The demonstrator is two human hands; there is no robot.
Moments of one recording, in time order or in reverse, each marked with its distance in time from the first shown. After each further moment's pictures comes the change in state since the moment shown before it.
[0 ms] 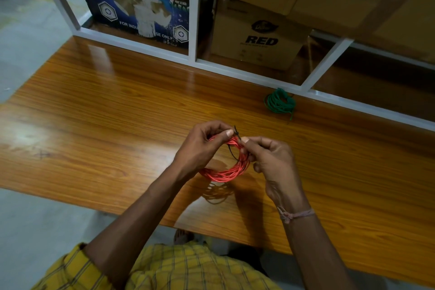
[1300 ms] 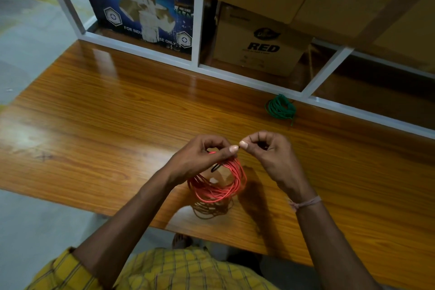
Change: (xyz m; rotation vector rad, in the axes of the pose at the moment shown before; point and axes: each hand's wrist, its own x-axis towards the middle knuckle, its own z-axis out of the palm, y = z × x) left_hand -0.005 -0.001 -0.017 0.023 -0.230 -0.074; right_hand 0.025 -0.010 -0.014 -0.408 -0.221 -0.282
